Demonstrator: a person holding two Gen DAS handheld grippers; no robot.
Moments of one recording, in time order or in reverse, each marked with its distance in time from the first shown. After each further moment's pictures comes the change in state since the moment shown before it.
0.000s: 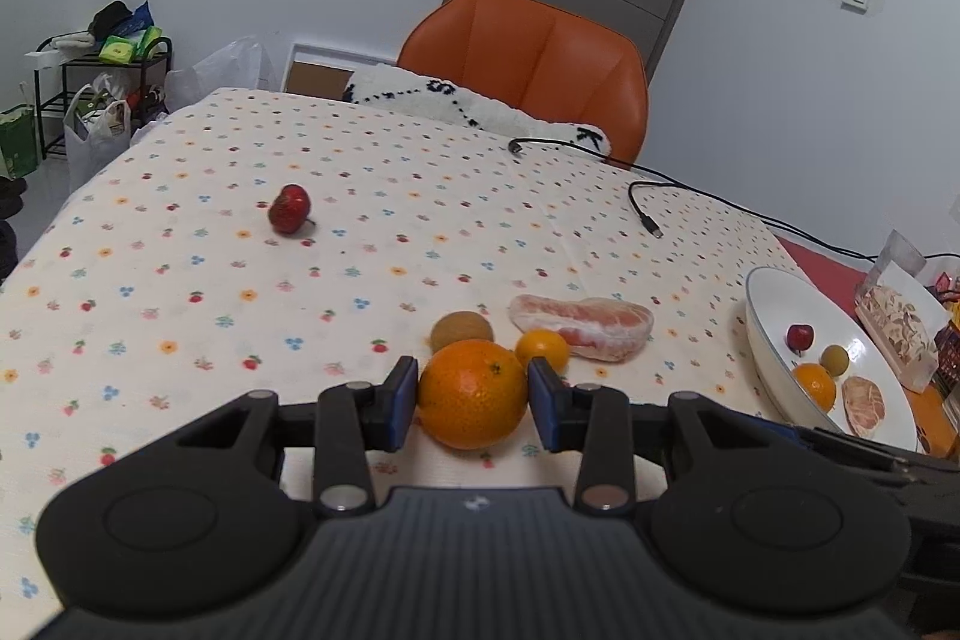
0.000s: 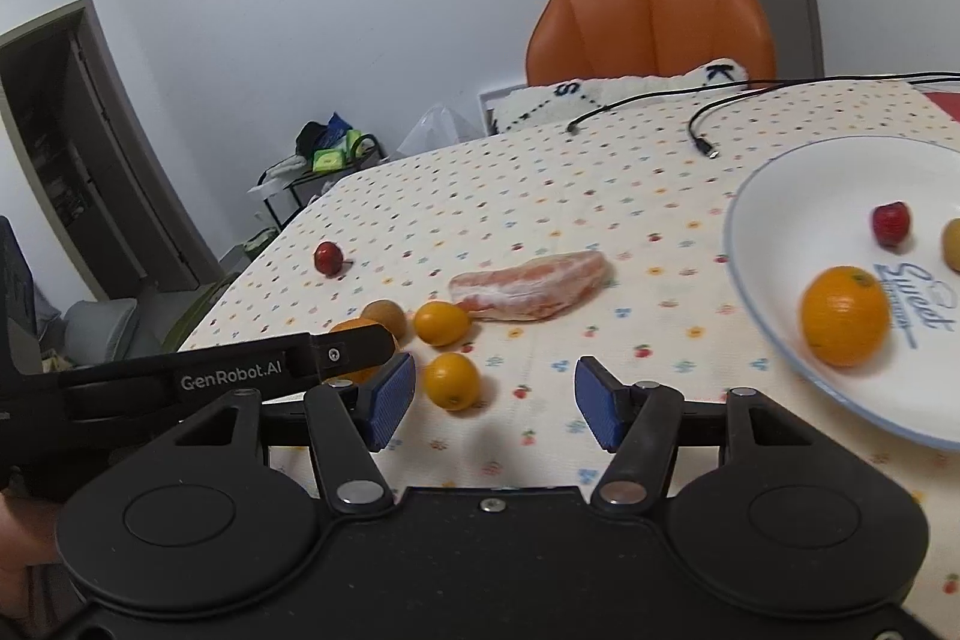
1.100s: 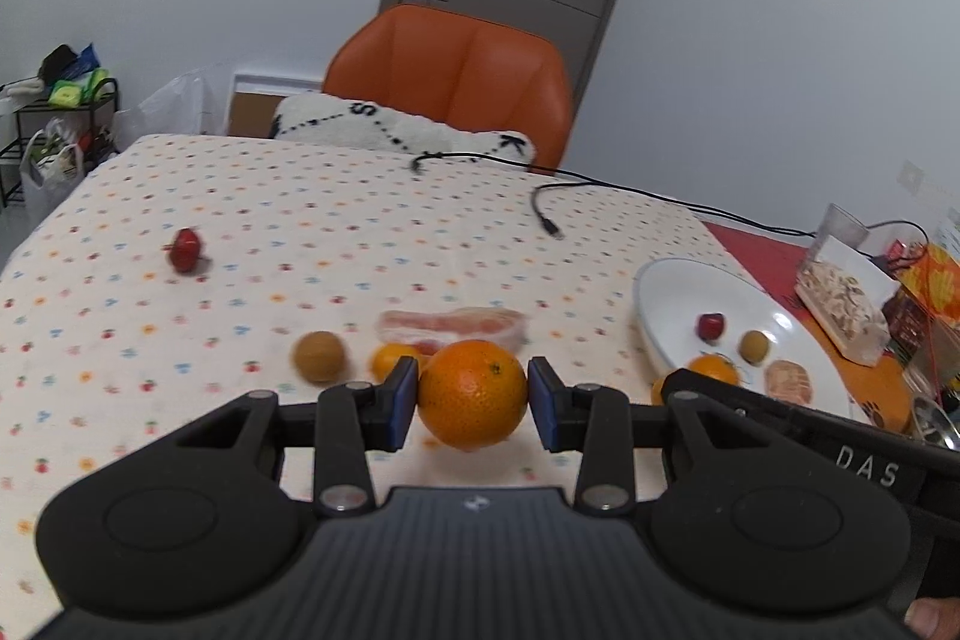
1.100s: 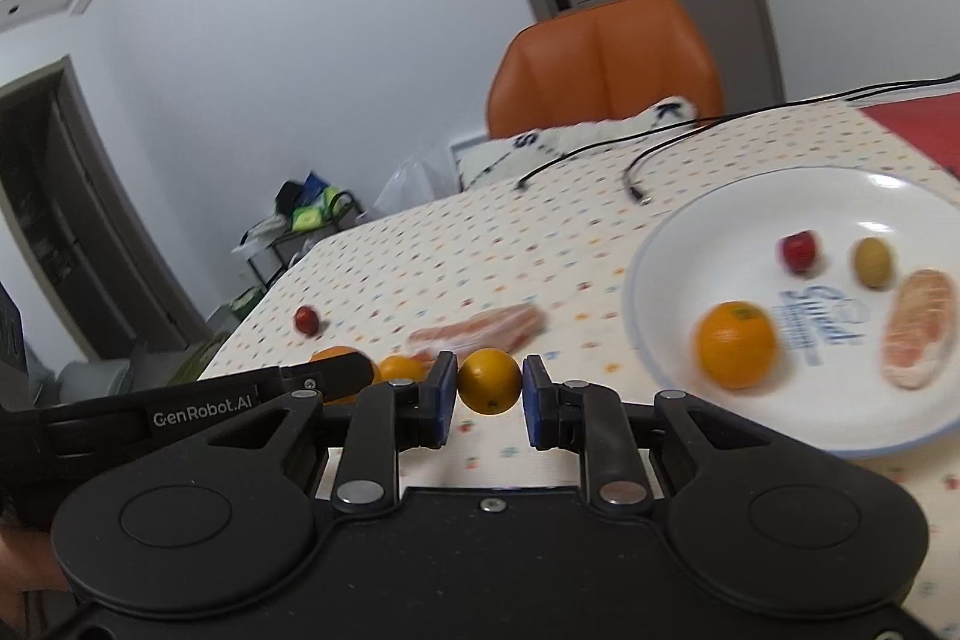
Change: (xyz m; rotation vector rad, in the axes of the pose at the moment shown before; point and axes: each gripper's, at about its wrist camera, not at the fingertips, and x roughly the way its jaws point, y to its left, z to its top) left arm -0.016 -0.066 -0.001 0.101 -0.021 -0.079; right arm -0.050 -0.031 0.006 0.084 -0.112 -0.044
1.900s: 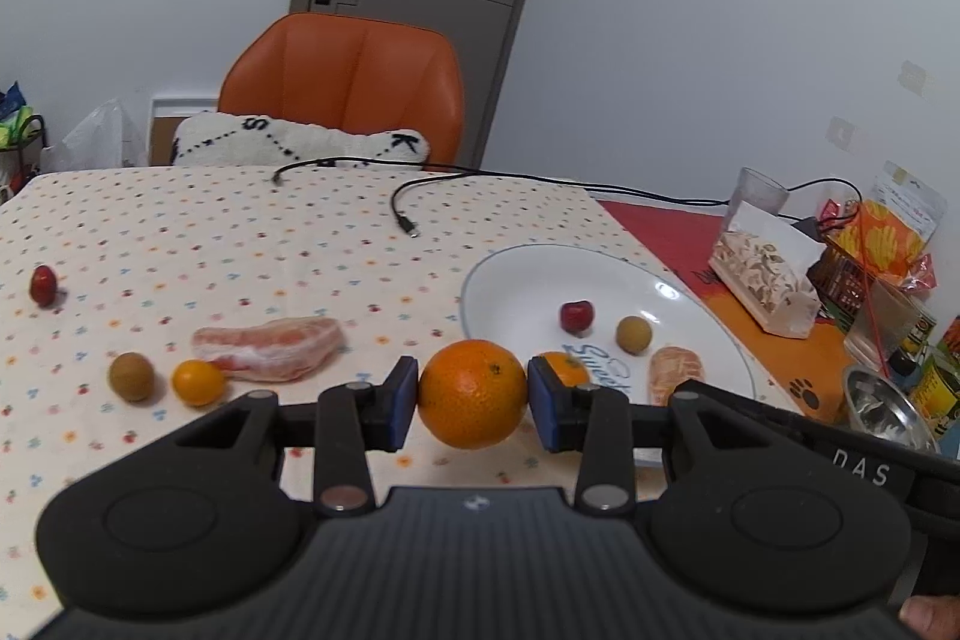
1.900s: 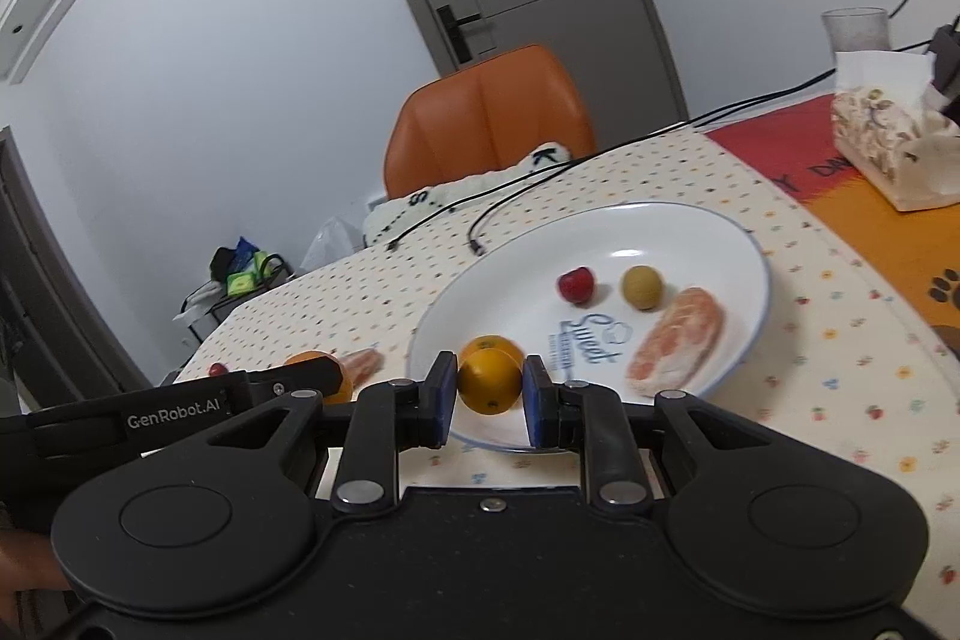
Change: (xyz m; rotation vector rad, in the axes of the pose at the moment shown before) left arm 0.017 -0.081 -0.004 0.095 0.000 -0.106; right arm -0.062 -0.077 -0.003 0.094 -0.096 -0.123
